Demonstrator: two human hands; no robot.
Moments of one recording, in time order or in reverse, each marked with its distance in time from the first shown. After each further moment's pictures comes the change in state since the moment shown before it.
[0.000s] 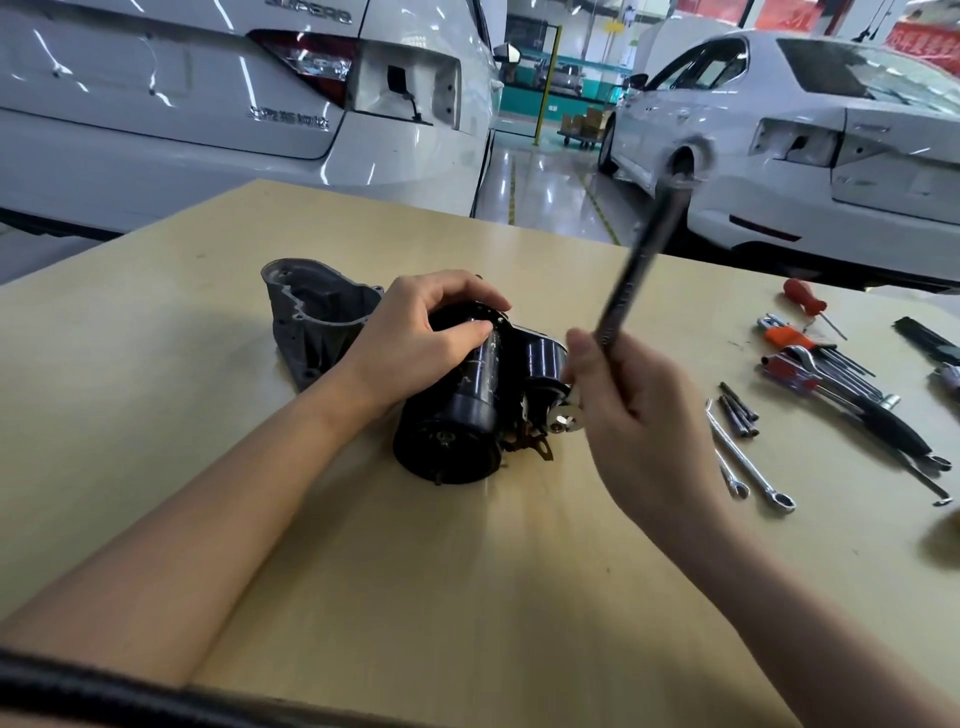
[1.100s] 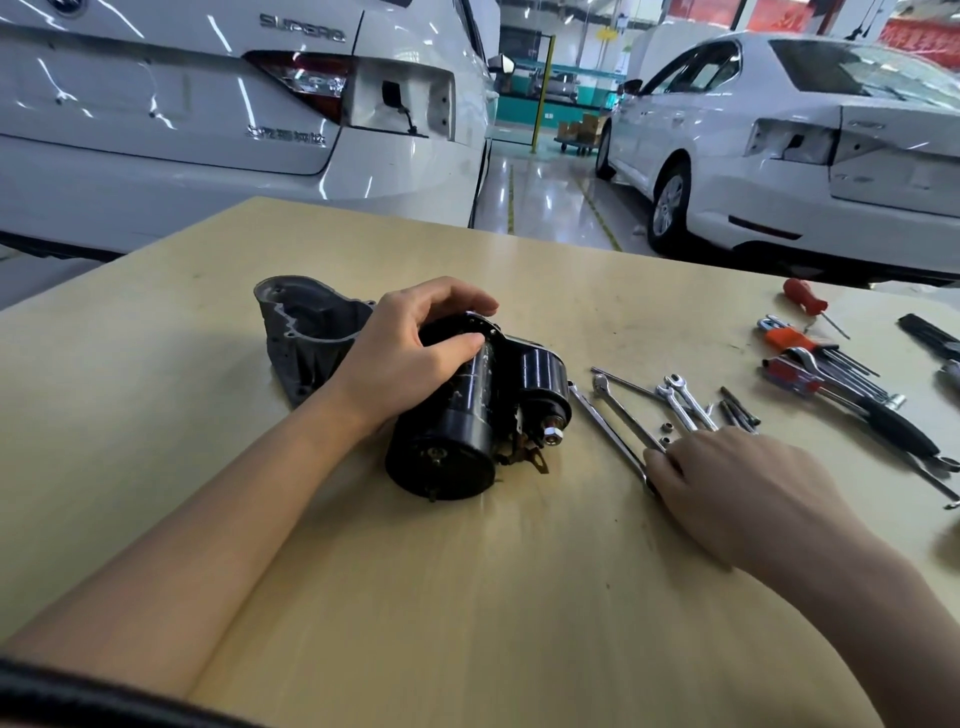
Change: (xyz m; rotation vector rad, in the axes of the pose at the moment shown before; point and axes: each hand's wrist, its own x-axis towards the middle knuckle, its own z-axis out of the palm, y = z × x) left_hand 0.000 0.003 0.000 0.007 0.008 -0.016; right_hand -0.002 0.039 -0.055 -1.158 -0.554 0.200
